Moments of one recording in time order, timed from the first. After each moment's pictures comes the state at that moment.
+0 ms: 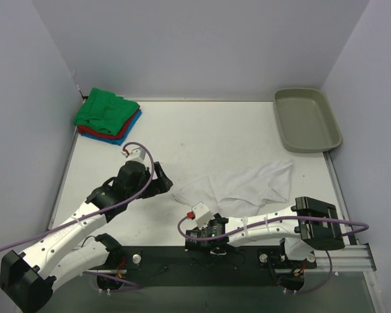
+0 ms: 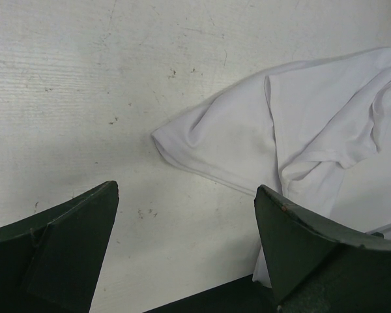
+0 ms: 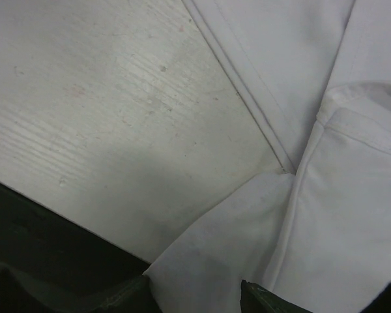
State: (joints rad) left arm -0.64 0.88 0.67 -0.46 -0.12 -0.81; right arm 1.53 1.55 0.90 -0.84 0.45 0.90
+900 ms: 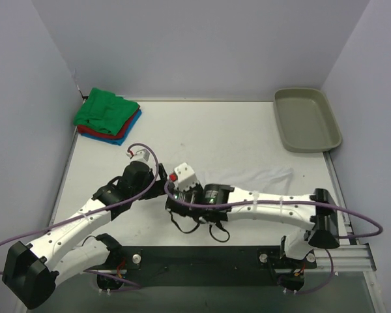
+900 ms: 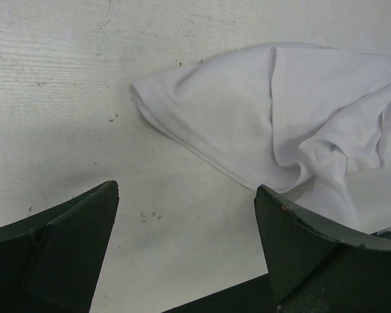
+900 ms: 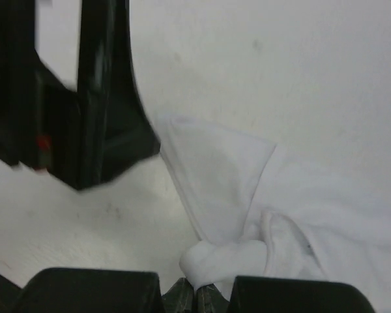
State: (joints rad) left arm -0.64 0.95 0.64 -0.41 -0.11 -0.81; right arm 1.39 1.60 1.28 -0.93 0.62 0.70
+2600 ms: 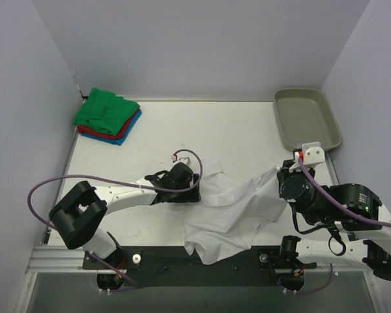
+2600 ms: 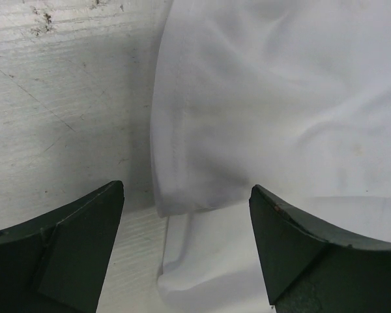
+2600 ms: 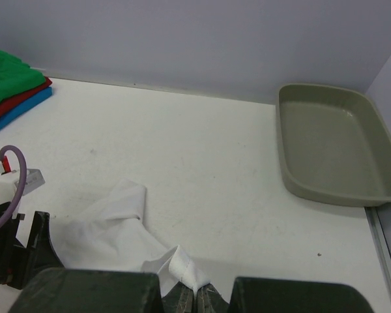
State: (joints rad) left arm -0.87 1.53 0.80 -0.24 -0.10 -0.81; right arm 1.22 0.86 1.37 -1.35 0.96 0.68
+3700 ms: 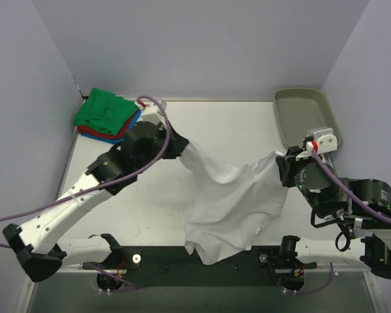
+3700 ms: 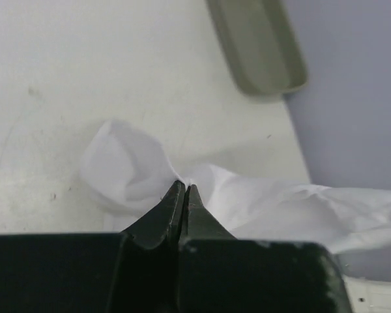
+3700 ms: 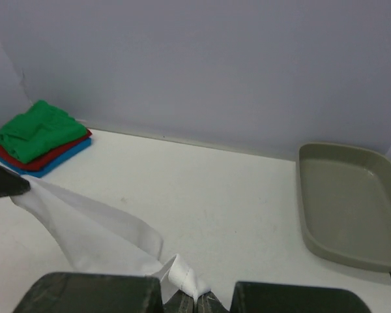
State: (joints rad) left arm -0.84 1.23 1.25 -0.47 -0.22 -0.71; right arm 1.22 0.90 1.51 -1.24 0.96 0.51
